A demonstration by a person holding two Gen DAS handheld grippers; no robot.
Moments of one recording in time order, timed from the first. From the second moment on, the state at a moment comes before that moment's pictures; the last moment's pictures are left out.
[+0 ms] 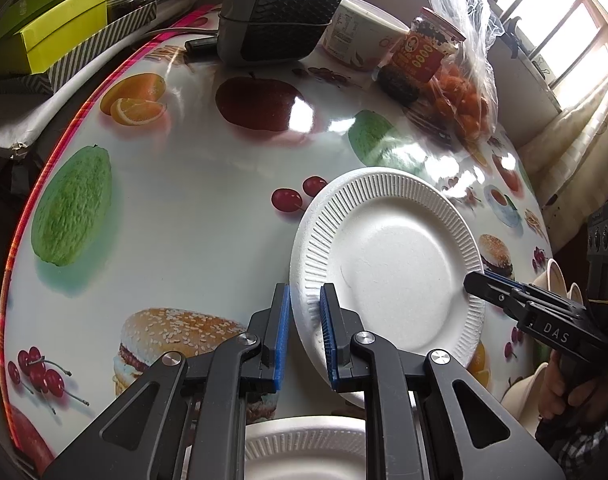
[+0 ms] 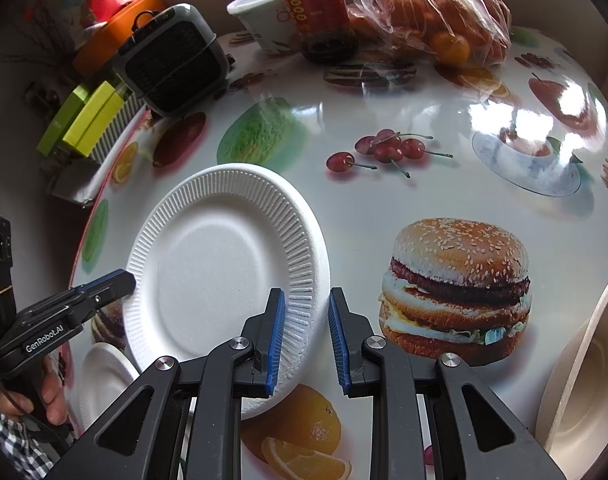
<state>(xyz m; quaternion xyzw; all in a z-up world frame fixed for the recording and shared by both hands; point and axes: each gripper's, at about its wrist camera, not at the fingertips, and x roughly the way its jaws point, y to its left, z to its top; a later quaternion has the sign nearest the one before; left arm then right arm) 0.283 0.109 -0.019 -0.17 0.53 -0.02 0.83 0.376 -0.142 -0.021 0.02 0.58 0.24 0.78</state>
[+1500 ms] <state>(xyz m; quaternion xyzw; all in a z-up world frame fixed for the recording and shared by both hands) 0.255 0.113 0.005 -0.16 0.51 -0.02 0.85 0.351 -0.142 0.000 0.02 0.56 0.25 0.79</state>
